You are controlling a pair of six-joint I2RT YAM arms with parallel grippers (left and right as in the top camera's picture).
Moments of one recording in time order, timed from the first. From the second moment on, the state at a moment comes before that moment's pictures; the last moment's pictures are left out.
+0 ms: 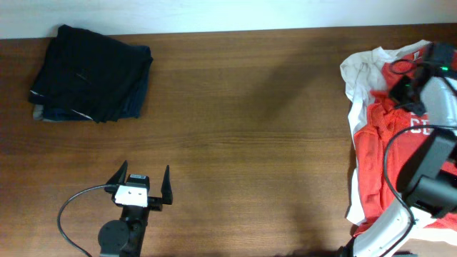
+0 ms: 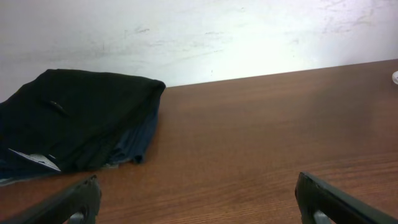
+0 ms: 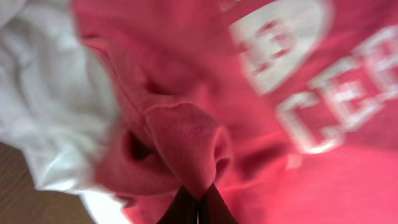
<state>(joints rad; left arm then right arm) -0.11 0.01 0.02 -0.10 0.02 0.06 -0.46 2.06 1.67 -0.80 0.09 0.34</state>
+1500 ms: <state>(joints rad) -0.11 0.01 0.02 -0.10 0.02 0.06 -0.66 2.08 1.61 -0.72 -0.34 0.71</state>
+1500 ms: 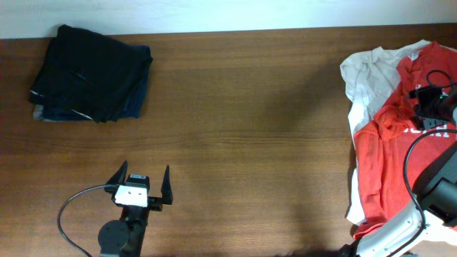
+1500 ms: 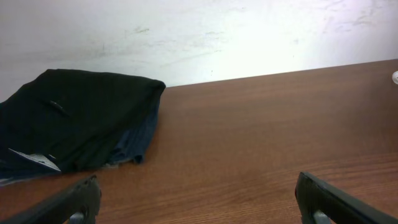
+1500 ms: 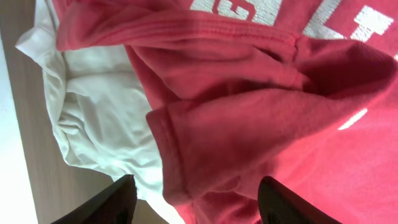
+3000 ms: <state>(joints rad) -0.11 0.01 0.02 -0.10 0.02 0.06 -0.51 1.76 2.71 -1.30 -0.36 0.45</state>
